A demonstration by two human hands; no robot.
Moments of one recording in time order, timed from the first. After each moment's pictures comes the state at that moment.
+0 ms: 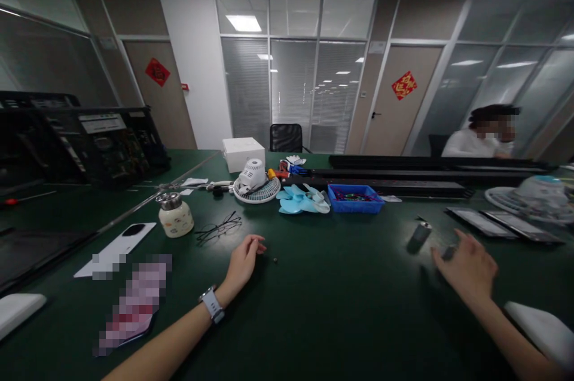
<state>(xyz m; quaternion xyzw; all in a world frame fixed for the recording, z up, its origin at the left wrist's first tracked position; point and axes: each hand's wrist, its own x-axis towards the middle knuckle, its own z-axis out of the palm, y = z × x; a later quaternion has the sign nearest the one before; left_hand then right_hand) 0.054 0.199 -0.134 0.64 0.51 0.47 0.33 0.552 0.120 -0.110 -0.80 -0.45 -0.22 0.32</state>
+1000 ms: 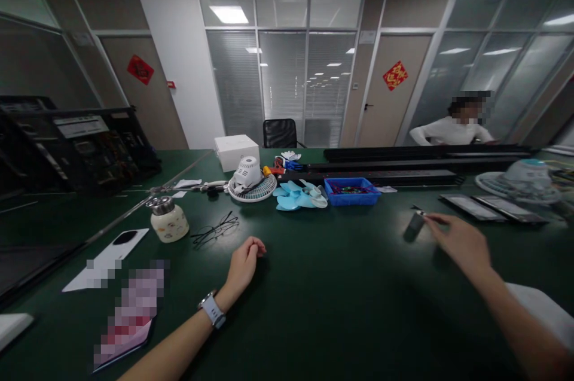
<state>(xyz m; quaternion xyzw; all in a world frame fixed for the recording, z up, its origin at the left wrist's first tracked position) 0.055 0.193 -0.128 0.68 0.51 0.43 0.31 0.535 0.123 -0.061 -0.83 -0.49 -0.09 0.25</state>
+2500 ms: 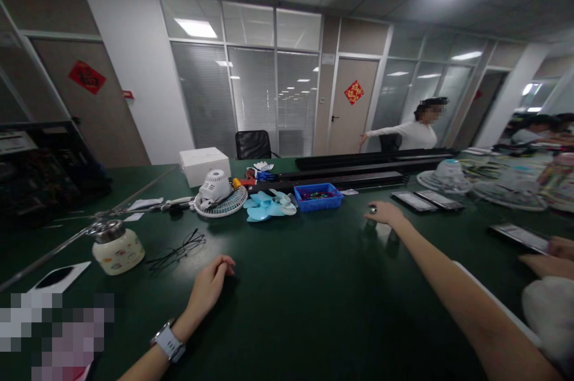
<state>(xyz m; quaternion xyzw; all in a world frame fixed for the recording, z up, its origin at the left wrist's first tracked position) 0.051 0.193 -0.126 0.73 0.53 0.36 0.25 0.584 0.192 -0.057 -0.84 -0.54 -0.04 0.04</state>
